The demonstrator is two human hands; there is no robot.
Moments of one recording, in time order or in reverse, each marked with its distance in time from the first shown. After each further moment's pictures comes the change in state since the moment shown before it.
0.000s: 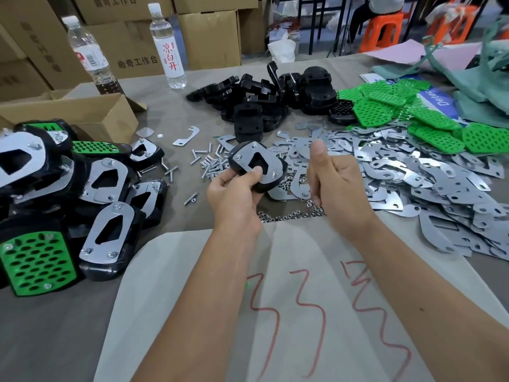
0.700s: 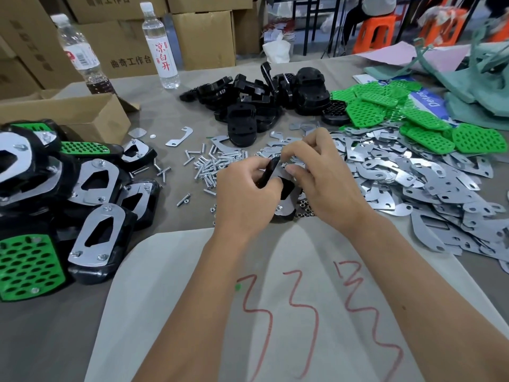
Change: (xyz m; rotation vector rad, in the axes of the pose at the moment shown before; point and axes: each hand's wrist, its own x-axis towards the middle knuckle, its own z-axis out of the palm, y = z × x) left_hand -0.019 0.004 0.000 0.928 -0.419 0.594; right_hand 0.015 0.006 -0.015 -0.648 -0.169 -0.317
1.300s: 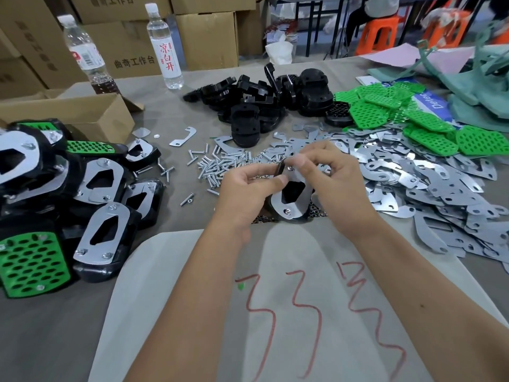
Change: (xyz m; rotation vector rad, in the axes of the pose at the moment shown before) left_hand 0.007 -0.010 -0.007 -0.437 -0.141 -0.385; right_hand -0.004 -0.007 0.004 0.623 0.151 0.336
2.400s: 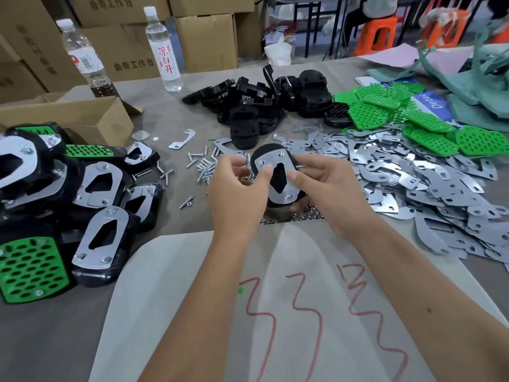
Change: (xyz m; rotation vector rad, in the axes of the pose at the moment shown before) left_hand 0.005 -0.007 0.004 0.390 0.448 0.265; right_hand 0.001 0.014 0.000 0.225 -0.154 0.179
